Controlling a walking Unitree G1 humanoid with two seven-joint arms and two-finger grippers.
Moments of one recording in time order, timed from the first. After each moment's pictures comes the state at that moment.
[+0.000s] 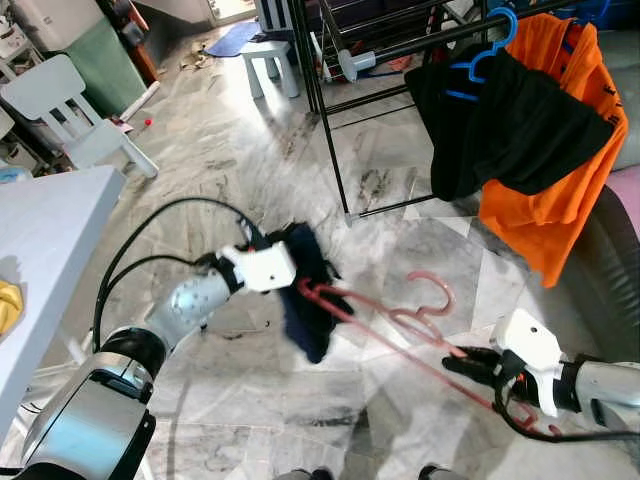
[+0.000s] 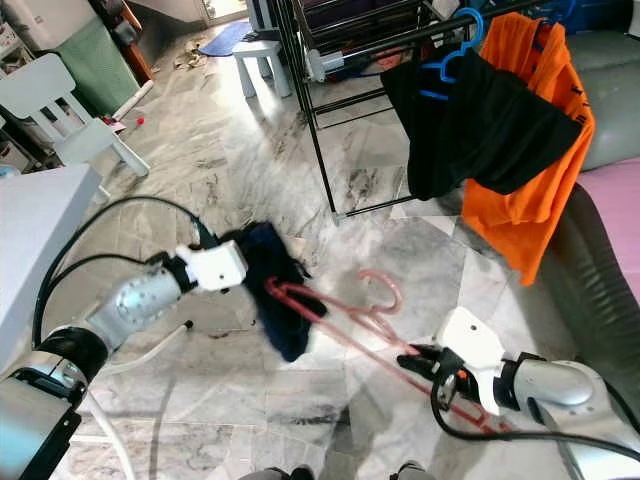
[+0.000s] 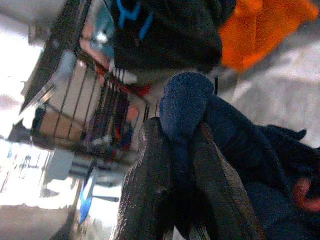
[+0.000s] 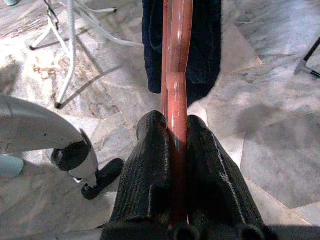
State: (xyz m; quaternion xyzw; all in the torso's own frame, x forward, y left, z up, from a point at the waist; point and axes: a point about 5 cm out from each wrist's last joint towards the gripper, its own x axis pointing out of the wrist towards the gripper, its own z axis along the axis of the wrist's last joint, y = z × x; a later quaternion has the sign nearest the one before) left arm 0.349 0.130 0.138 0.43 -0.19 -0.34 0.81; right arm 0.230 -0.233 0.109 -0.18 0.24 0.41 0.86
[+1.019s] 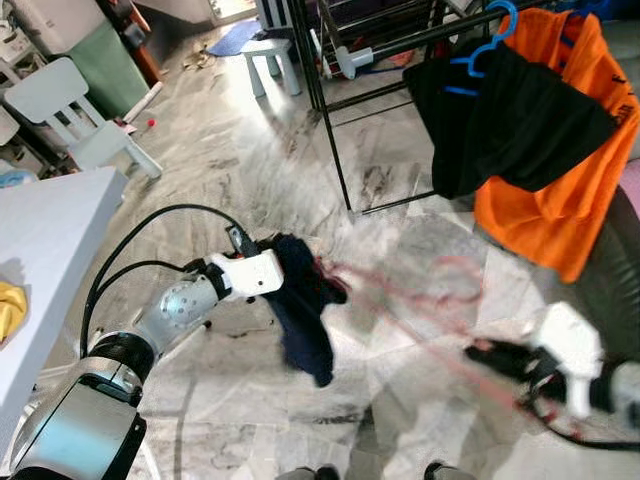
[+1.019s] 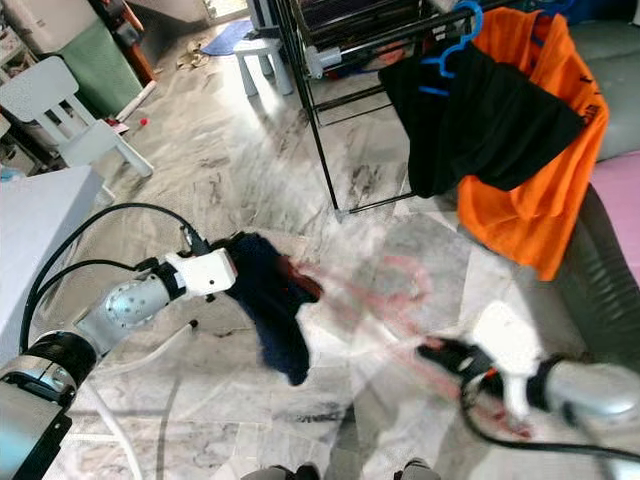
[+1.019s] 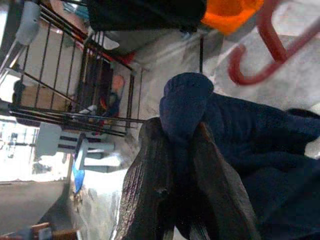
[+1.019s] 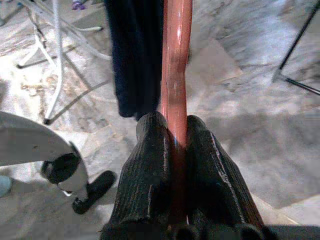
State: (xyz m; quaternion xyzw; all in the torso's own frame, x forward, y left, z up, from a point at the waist) left arm 0.347 0.154 0.116 0.47 -0.11 -0.33 0.81; right arm 0.219 -0.253 0.136 -0.18 0.21 0.39 0.88
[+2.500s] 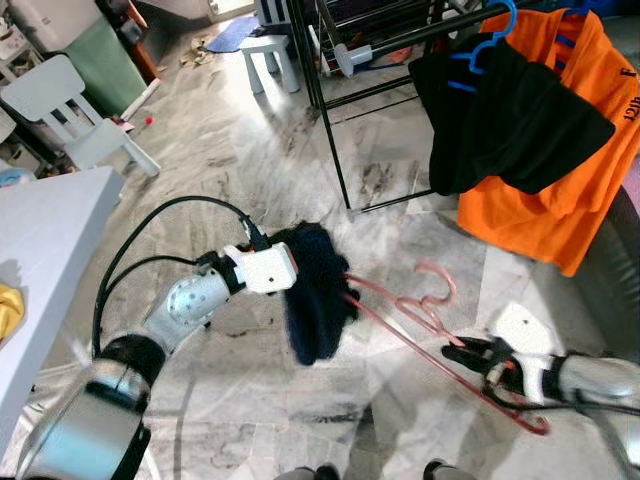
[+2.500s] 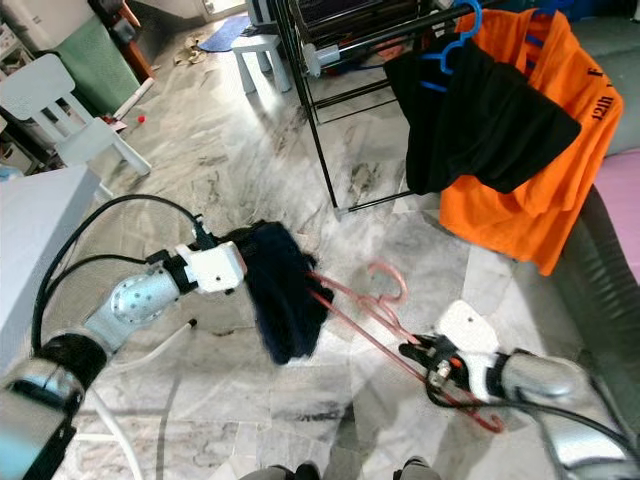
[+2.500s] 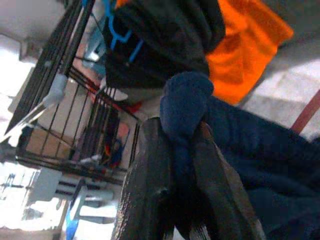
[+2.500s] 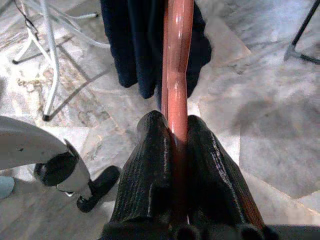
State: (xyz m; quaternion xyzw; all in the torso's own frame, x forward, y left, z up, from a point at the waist) left arm 0.335 0.128 0.139 0.40 -0.21 -0.37 0.81; right arm 0.250 -0.235 0.083 -0.15 0.25 0.36 0.88
